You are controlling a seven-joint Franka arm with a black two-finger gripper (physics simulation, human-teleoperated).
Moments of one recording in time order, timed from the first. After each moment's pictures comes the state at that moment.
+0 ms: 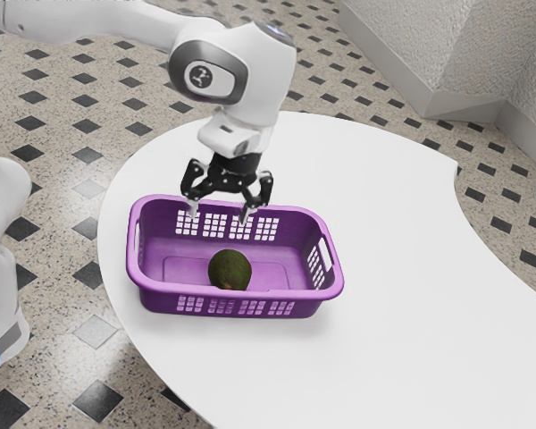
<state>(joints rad) -0.40 -0.43 0.17 -2.18 -0.03 1.67 1.38</state>
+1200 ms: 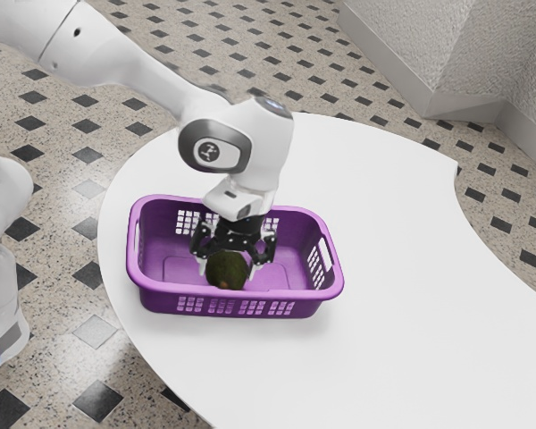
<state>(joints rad) -0.43 -0.31 0.19 -2.36 -0.12 2.00 1.50</state>
